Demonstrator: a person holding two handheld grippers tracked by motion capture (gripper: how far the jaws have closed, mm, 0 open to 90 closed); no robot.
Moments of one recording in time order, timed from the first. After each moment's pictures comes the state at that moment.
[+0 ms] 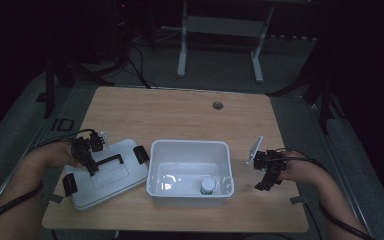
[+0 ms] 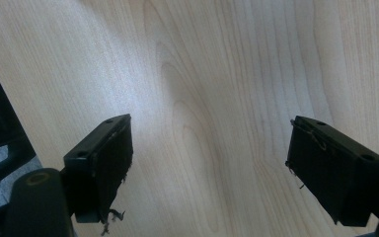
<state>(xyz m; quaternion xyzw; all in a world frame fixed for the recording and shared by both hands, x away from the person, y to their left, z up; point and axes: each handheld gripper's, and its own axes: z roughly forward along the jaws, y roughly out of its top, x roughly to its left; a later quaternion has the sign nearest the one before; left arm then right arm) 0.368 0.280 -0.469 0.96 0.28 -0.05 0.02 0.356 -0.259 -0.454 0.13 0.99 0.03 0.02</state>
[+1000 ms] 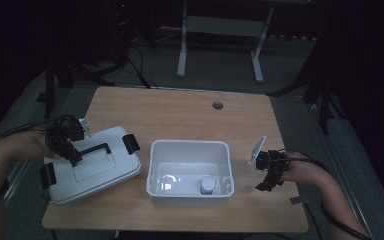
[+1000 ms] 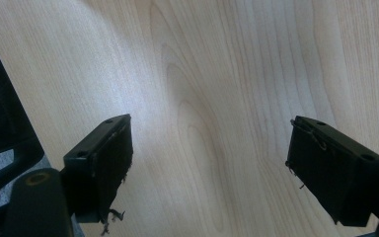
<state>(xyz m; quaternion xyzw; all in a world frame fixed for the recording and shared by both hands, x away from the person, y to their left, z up) 0.337 0.294 -0.378 0.96 0.28 0.00 0.03 0.352 -0.264 -0.449 0.14 0.99 0.05 0.01</state>
